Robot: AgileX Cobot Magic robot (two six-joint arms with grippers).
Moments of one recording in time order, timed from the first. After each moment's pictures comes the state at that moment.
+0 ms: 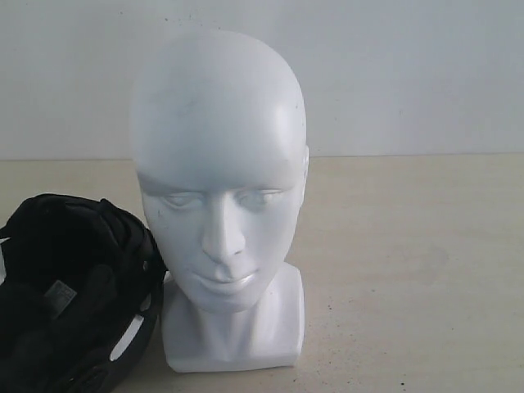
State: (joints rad) left arm -0.34 0.92 -0.49 -0.50 0.67 0.97; right arm 0.08 0.00 0.00 -0.10 0.35 0.00
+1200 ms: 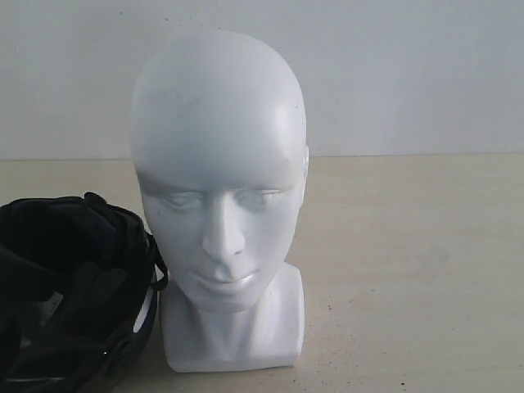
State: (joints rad) left arm -0.38 0.91 -0.61 -0.58 0.73 0.77; right arm 0.08 0.00 0.00 -0.10 0.35 0.00
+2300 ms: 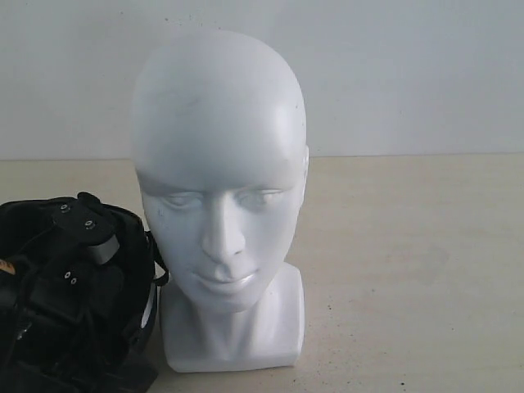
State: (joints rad) left arm -0.44 1.36 -0.61 -0.56 0.52 0.70; right arm 0.08 0.00 0.00 -0.10 0.35 0.00
